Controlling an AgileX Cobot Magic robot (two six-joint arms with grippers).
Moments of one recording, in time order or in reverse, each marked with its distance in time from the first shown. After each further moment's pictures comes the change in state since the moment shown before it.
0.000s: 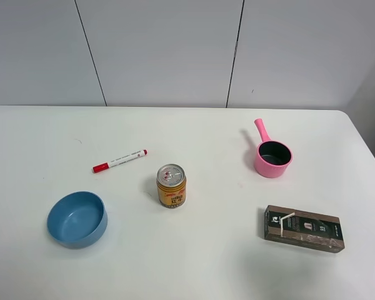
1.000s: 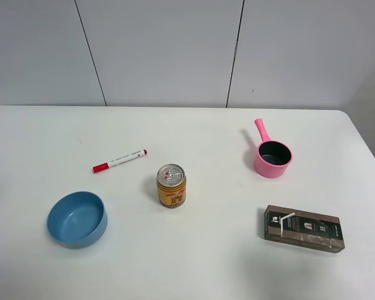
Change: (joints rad) left arm -0.041 0.786 -0.452 -0.129 -0.027 0.226; right arm 0.000 0.000 0.000 0.000 0.000 0.000
